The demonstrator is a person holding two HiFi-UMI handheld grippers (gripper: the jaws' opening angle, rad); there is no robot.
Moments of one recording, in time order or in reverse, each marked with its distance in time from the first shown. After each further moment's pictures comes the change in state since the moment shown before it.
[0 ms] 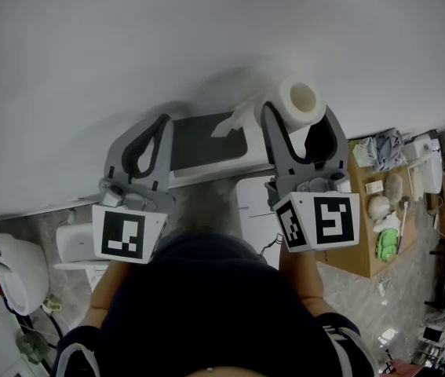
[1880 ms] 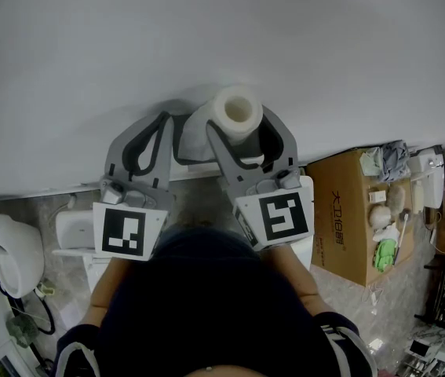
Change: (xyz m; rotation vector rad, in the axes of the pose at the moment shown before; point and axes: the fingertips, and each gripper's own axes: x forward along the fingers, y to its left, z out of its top) left arm -0.023 0.028 -0.015 -0.013 0.030 0.076; right arm 0.030 0.114 -0.051 0.019 0.078 0.268
